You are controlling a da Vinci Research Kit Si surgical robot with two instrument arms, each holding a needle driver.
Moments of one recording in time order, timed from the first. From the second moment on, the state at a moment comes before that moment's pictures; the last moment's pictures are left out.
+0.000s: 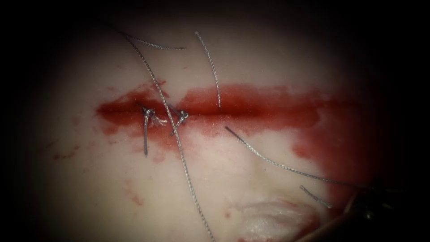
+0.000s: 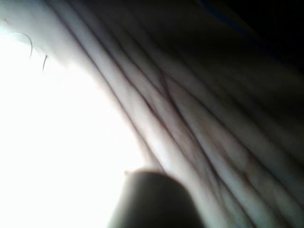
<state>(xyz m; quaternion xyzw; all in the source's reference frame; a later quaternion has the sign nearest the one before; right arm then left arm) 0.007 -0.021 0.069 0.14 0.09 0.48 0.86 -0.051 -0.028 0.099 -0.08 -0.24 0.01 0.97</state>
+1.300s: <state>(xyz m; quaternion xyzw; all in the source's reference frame) 0.014 -0.020 0.069 0.12 0.11 0.45 0.88 -0.008 -0.017 0.094 -0.18 -0.15 -0.07 0.97</state>
